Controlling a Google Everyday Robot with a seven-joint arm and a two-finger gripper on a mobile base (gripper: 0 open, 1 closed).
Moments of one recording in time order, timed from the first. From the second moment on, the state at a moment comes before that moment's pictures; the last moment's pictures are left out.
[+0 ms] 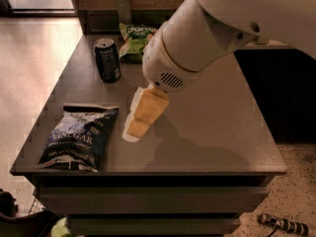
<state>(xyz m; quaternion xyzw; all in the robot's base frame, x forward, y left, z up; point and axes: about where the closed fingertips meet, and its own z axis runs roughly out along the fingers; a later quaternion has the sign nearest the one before) 0.456 0.029 0.948 -0.64 0.70 0.08 0.30</state>
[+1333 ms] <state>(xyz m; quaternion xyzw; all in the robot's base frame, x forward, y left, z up) 0.458 0.112 0.882 -0.64 0.70 0.12 0.28</state>
